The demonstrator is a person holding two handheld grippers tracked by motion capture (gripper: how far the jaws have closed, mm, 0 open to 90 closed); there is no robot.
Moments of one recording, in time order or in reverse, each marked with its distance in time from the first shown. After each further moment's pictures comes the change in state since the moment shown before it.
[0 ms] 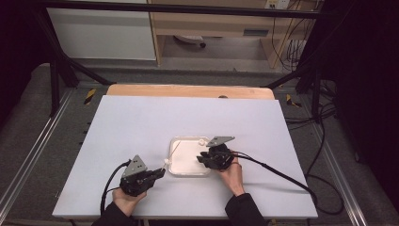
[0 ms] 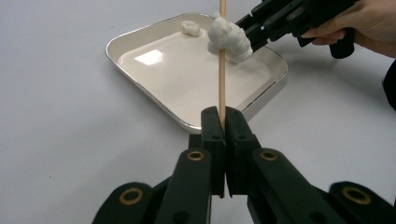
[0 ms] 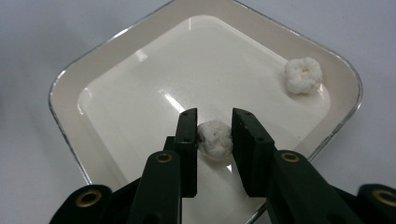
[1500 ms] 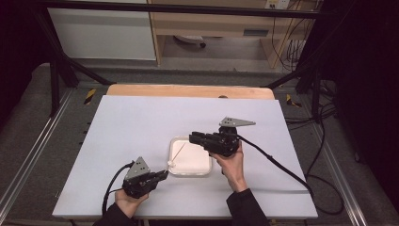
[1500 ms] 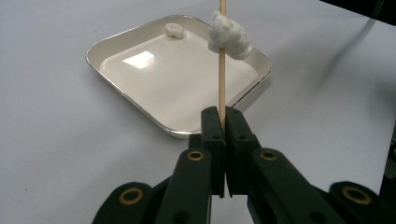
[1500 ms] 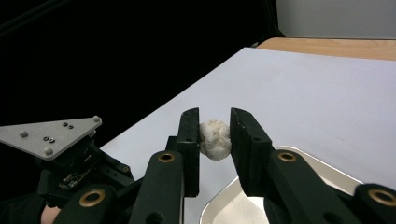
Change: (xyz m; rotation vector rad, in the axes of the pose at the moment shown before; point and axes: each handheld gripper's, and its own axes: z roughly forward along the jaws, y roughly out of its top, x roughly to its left) left arm -0.009 0.001 0.003 -0.002 -0.033 0.030; right arm 0.014 0.061 -0.065 -0.383 0.290 0.190
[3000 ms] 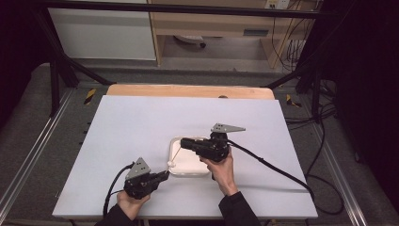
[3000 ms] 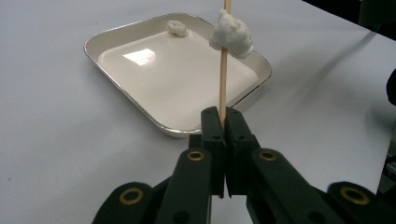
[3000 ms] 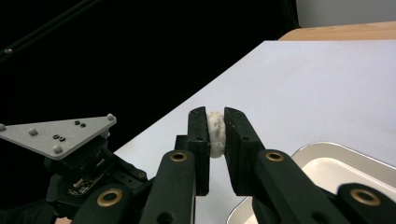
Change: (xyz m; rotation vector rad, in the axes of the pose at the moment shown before) left arm -0.004 -0.002 0.004 -0.011 0.011 -0.071; right arm 0.004 -0.022 0.023 -0.020 0.068 0.049
